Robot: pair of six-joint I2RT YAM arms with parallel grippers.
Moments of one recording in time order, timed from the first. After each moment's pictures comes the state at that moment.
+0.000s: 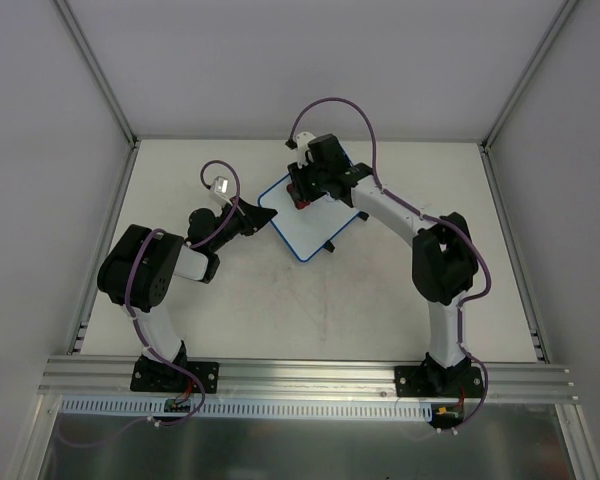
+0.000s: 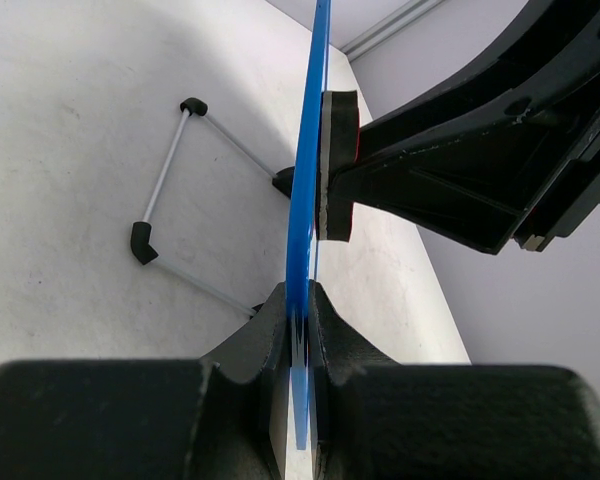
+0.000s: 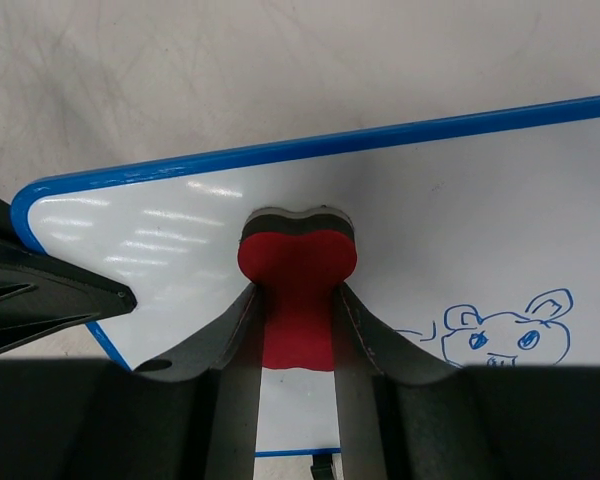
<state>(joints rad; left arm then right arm) -0.27 1.80 0.56 1.21 0.46 -0.90 0.63 2.02 1.72 -0.40 -0.12 0.01</state>
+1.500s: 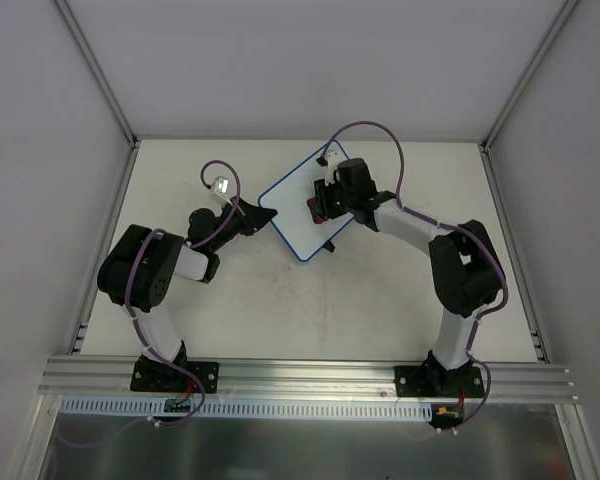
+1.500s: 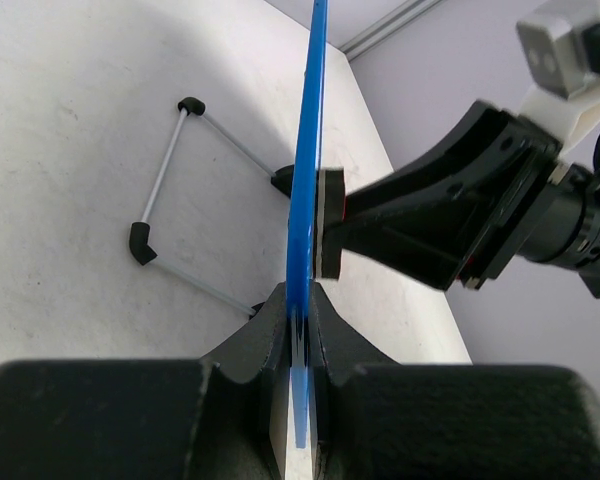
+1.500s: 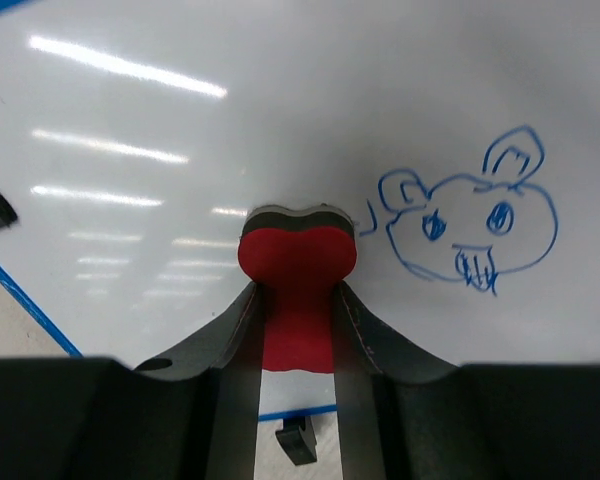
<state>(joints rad) -0.27 1.80 0.56 1.21 0.47 -0.90 0.54 1.85 1.26 -0.06 -0.18 0.10</state>
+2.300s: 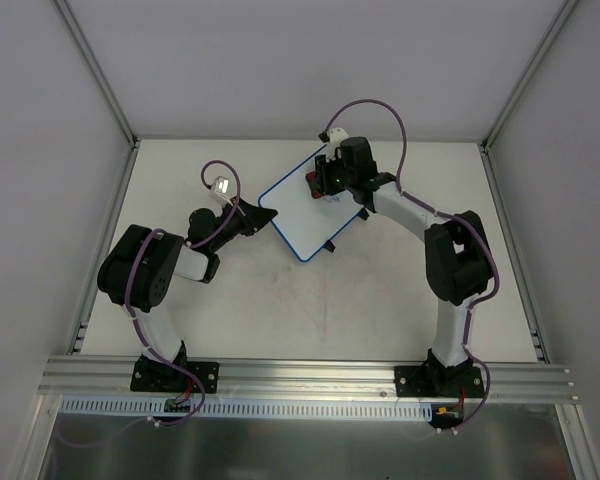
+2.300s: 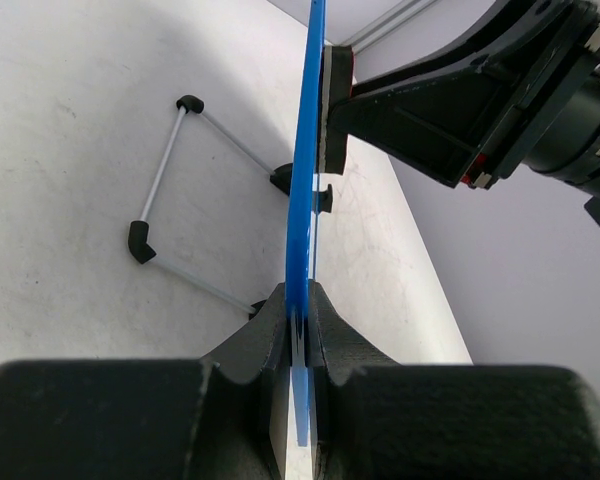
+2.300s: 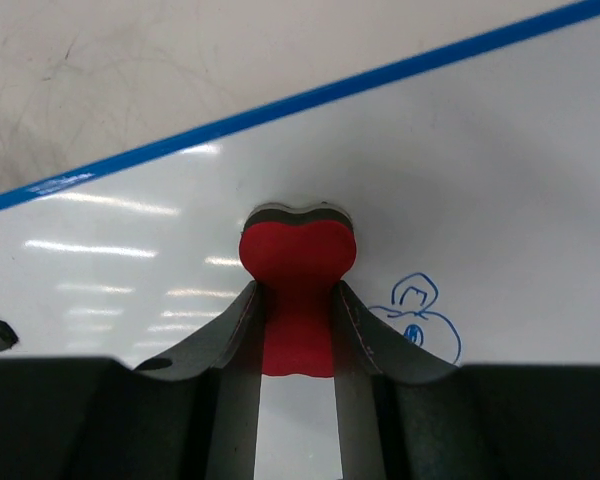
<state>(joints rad) -0.27 1.80 0.56 1.21 0.47 -0.90 0.50 1.97 1.51 -0.09 -0.19 0.09</state>
